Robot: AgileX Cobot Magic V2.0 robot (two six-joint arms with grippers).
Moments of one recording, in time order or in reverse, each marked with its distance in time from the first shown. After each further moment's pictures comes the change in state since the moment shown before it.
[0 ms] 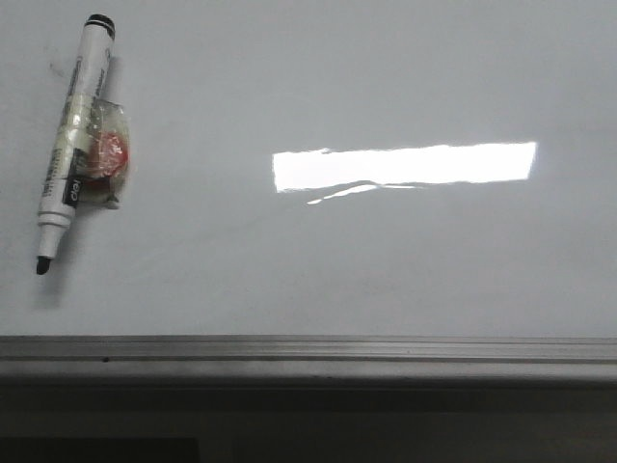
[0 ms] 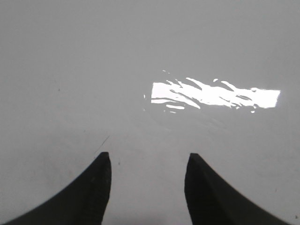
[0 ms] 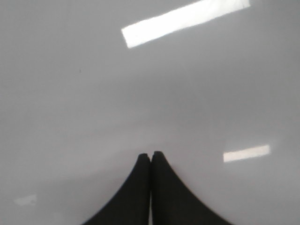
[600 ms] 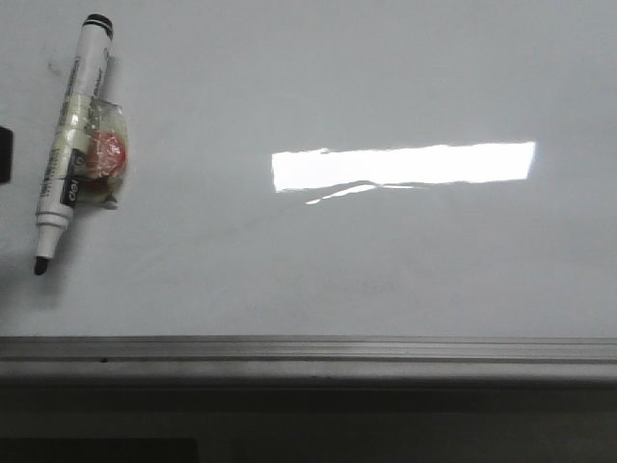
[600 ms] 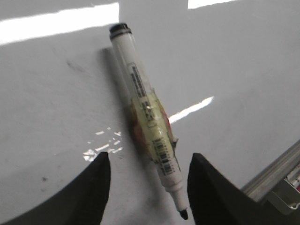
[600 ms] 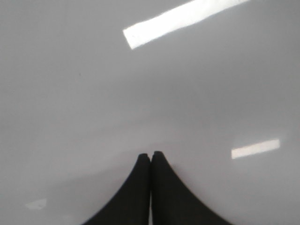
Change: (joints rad) left arm -0.664 0.435 -0.112 -0.002 -0.067 0.000; right arm 0.000 0.000 0.000 0.042 0.000 0.000
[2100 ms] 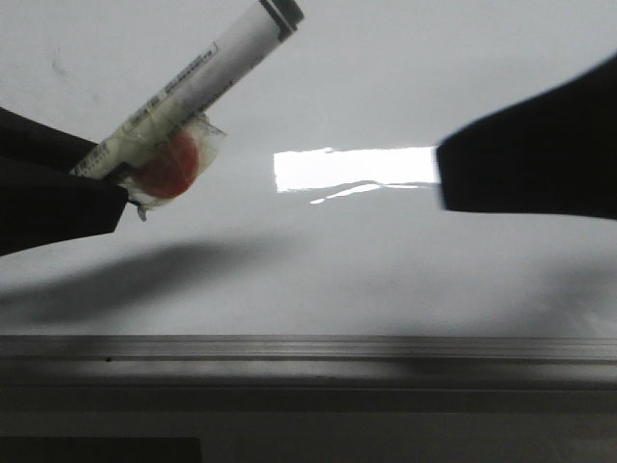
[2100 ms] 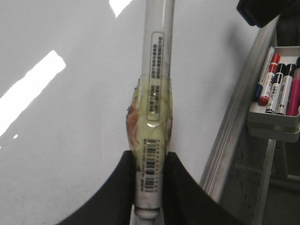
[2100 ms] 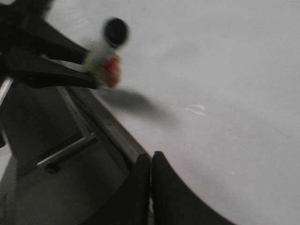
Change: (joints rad) left arm -0.069 0.187 -0.011 0.617 -0.222 -0.002; right arm 0.947 0.580 -0.317 -0.038 -0.169 -0.216
